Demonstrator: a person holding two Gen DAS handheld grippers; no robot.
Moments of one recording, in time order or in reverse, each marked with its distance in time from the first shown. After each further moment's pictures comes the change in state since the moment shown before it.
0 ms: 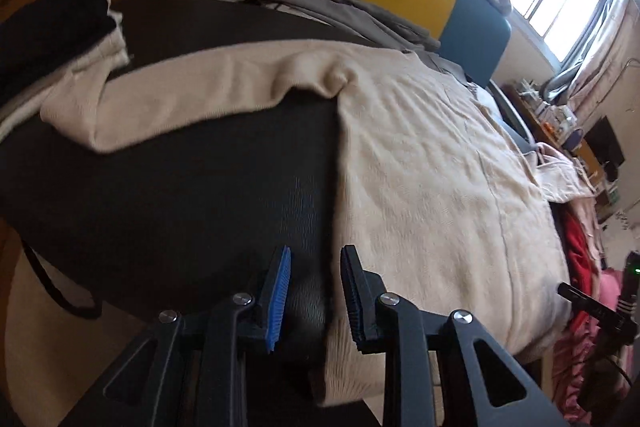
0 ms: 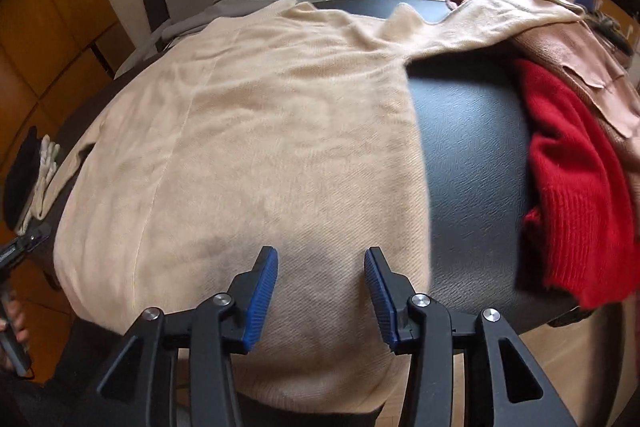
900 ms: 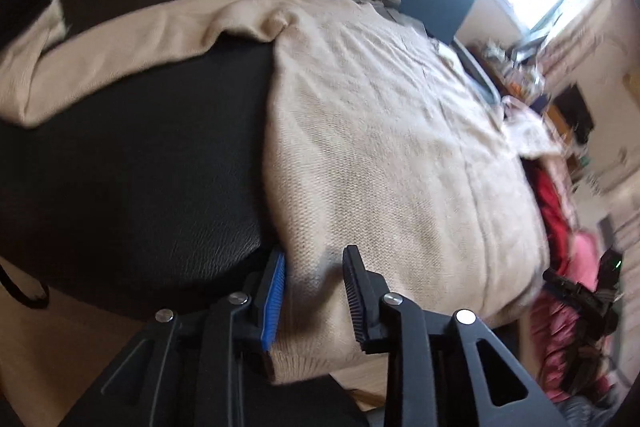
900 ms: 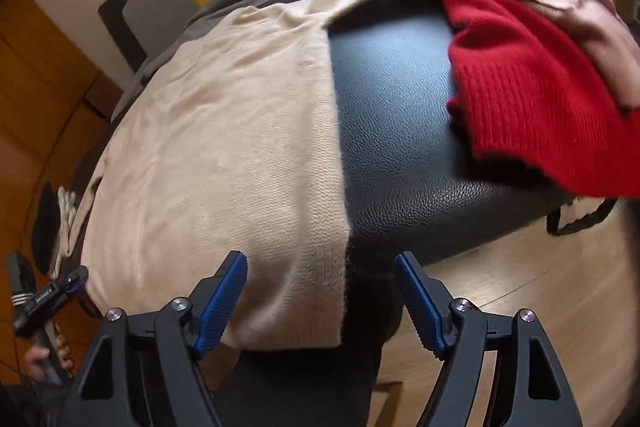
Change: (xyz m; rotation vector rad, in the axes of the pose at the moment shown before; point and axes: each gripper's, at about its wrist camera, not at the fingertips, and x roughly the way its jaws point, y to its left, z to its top) left arm 0.040 -0.048 -0.008 0.066 0.131 -0.117; right arm -0.020 -0.061 -0.052 0.247 0.009 0.092
